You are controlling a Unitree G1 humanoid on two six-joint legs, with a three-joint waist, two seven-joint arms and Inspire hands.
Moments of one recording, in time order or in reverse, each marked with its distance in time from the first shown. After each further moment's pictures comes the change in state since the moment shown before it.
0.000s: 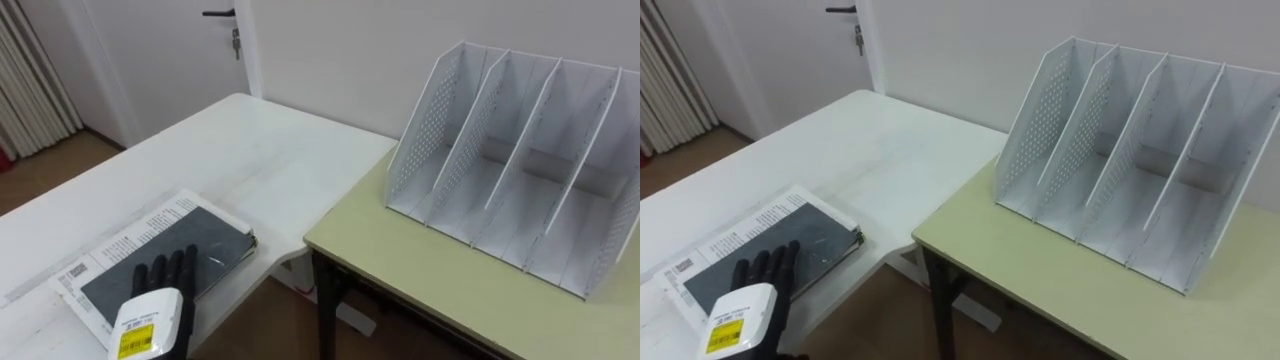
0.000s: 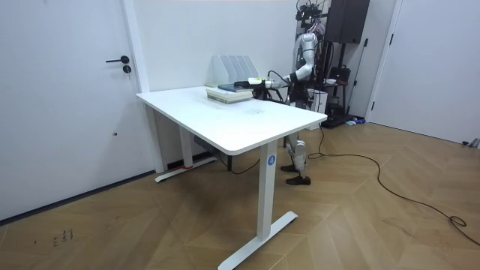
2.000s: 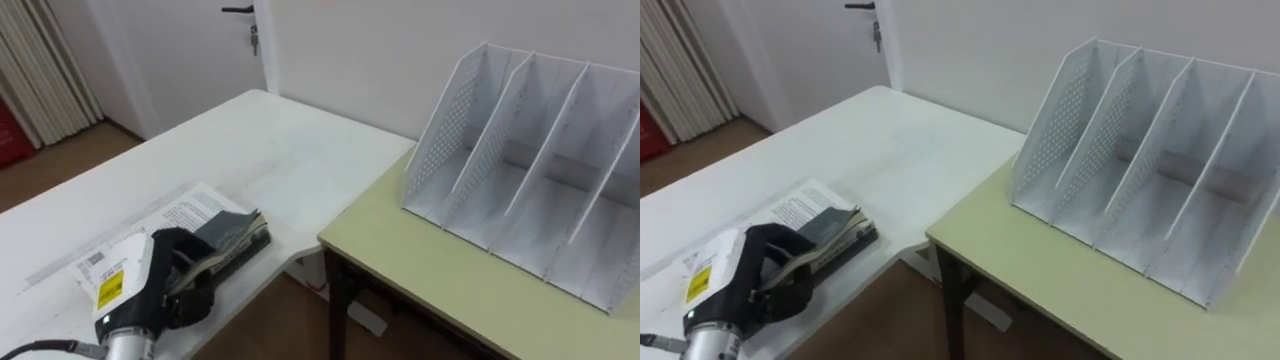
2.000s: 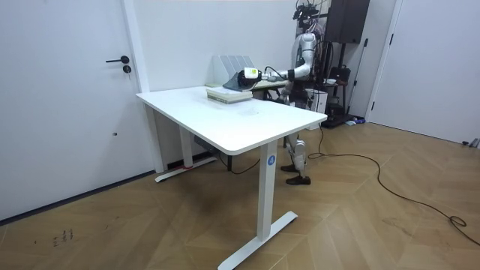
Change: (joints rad) left arm -0.098 0.022 0.097 -0.159 -0.432 -0.073 -0.144; right arm -0.008 0.002 0.019 -0.276 0.078 -0.105 0.097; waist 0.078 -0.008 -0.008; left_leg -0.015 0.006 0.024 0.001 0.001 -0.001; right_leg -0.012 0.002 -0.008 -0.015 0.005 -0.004
